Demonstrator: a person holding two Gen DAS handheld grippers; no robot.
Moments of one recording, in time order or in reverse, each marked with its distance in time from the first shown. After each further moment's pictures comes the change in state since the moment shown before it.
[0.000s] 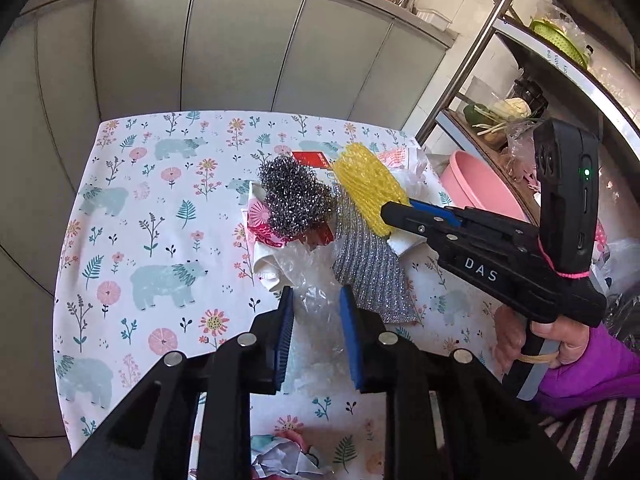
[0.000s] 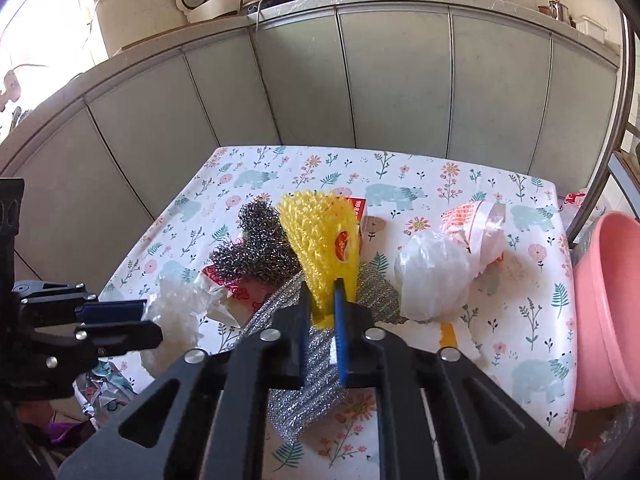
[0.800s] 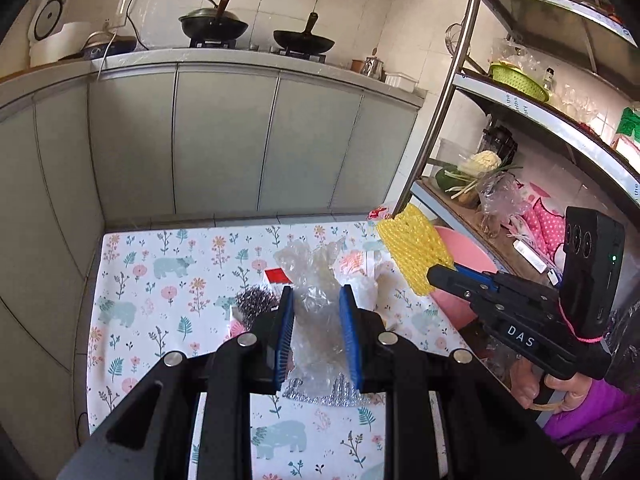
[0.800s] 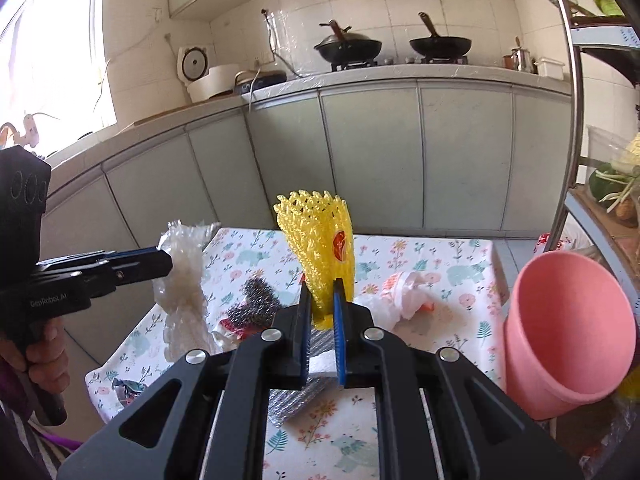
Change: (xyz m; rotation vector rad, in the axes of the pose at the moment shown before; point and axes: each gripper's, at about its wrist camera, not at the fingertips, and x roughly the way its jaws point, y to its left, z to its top) left arm -0.059 -0.048 0.047 0.107 -0.278 0.005; right arm -0.104 -0.024 0.002 0.038 -0.275 -0.040
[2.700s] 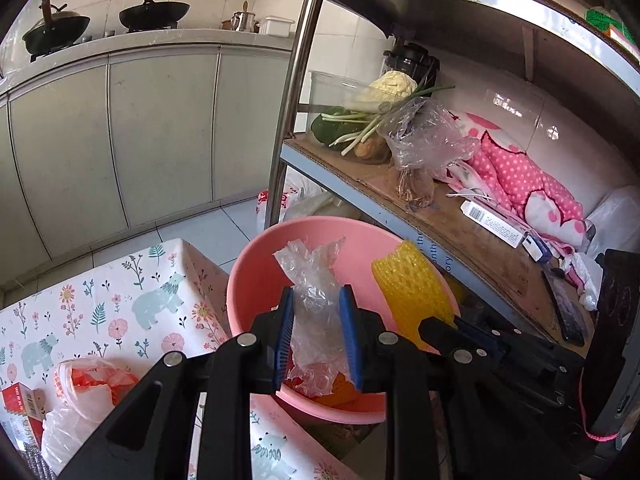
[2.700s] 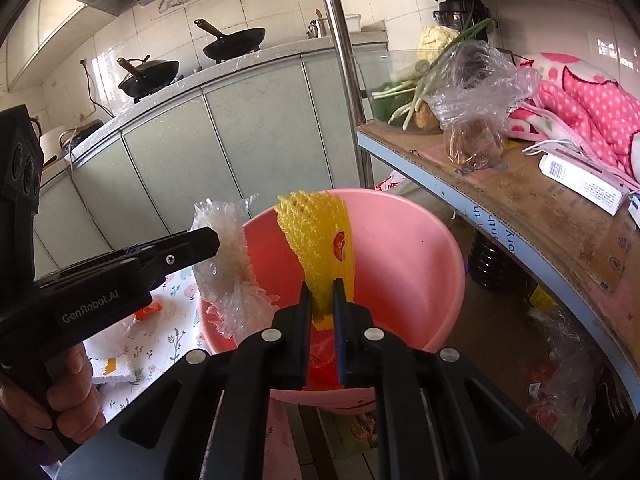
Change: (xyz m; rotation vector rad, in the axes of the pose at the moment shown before) left arm 0.260 -0.231 0.023 0.222 0.112 -0.257; right arm -0.032 -0.214 -0.064 0.354 -0.029 -0.476
